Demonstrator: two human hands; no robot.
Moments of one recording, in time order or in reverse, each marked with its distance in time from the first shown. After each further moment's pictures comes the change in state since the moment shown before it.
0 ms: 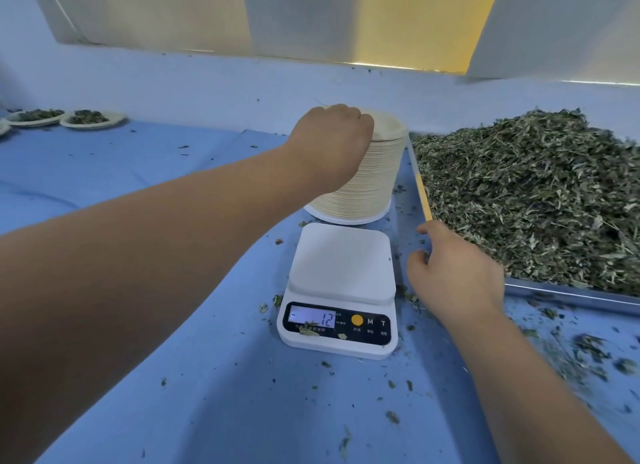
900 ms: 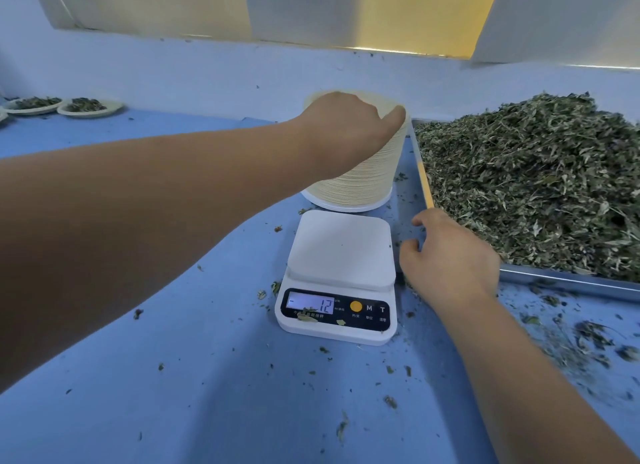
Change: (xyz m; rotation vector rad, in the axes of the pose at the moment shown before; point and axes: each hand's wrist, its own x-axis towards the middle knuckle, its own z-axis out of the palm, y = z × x) left_hand 0.003 0.008 -0.012 0.211 -0.091 0.247; right_hand -0.002 -0.003 0.012 -0.029 0.139 -0.032
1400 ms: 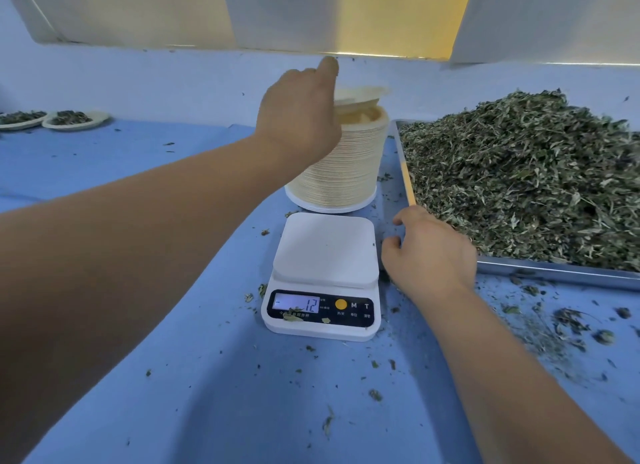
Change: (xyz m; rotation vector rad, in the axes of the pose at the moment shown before) left_hand -0.003 -0.005 0.004 -0.478 0.345 -0.533; right_hand 0.001 -0.004 -0.007 0.013 -0.073 0.023
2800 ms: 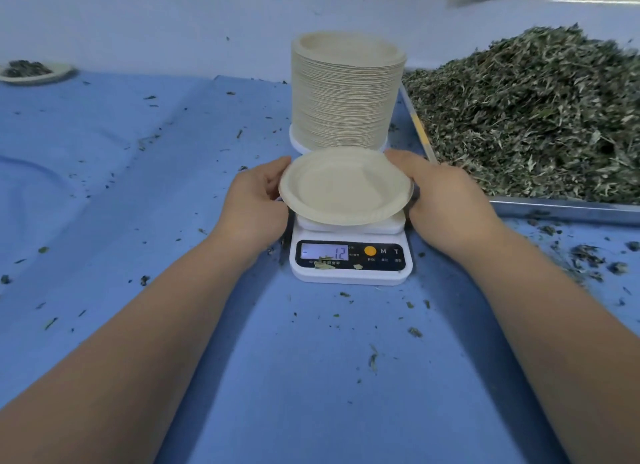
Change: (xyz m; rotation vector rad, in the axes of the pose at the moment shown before) left_hand -0.174 -0.048 0.019 -1.022 -0.314 -0.618; right_hand -0.006 -0.004 -0.008 0.206 -0.120 -0.288
